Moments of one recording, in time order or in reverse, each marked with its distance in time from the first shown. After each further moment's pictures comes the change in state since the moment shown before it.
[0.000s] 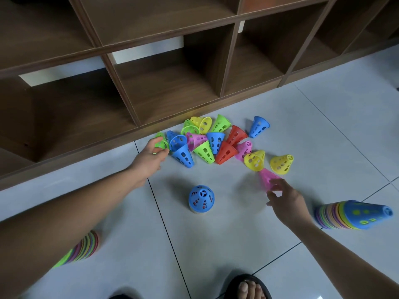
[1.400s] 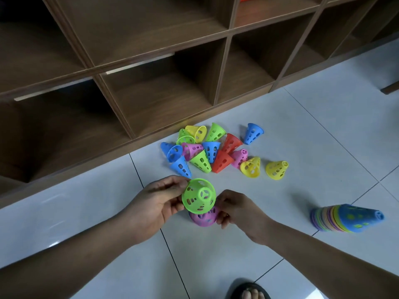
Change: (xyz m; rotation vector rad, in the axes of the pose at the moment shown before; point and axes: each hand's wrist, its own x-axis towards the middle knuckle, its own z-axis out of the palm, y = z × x) left_hand -0.119 0.052 0.022 -0.725 -0.381 -0.128; right_hand -0.038 -0.119 0.033 0.537 -0.600 0.111
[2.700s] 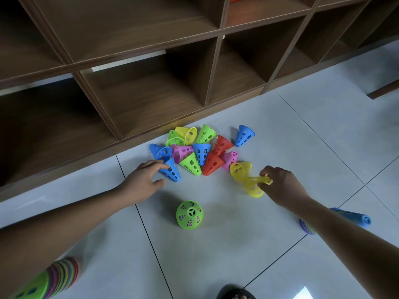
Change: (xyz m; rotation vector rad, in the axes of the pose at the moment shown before) left_hand 0.114 0.000 -0.090 1.469 0.050 0.278; right_hand 0.042 0.018 -0.161 -1.012 0.509 -0.109
